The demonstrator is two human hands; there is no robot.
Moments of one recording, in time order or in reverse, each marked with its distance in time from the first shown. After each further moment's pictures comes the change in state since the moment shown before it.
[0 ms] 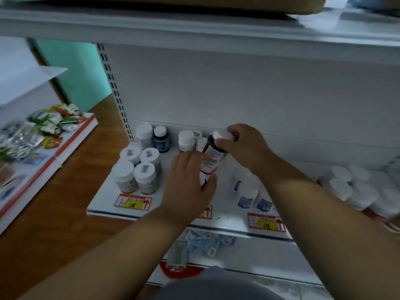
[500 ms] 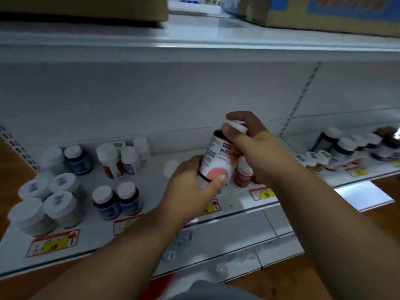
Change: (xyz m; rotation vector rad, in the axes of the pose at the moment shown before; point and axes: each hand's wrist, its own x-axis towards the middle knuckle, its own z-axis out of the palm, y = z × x) left_hand 0.010 0.114 0.044 -0.581 -0.414 0.047; right_hand -0.126 0.018 -0.128 0.431 0.300 0.205
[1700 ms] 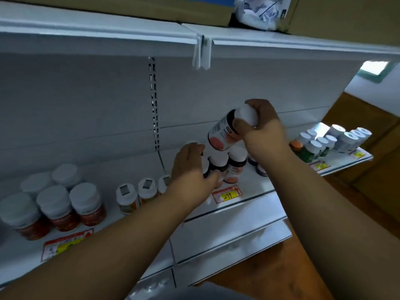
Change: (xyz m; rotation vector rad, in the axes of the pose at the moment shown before) left_hand 0.197 0.127 0.462 0.228 -0.034 -0.019; right_hand 0.108 0.154 -0.475 -0.254 0.390 -0.133
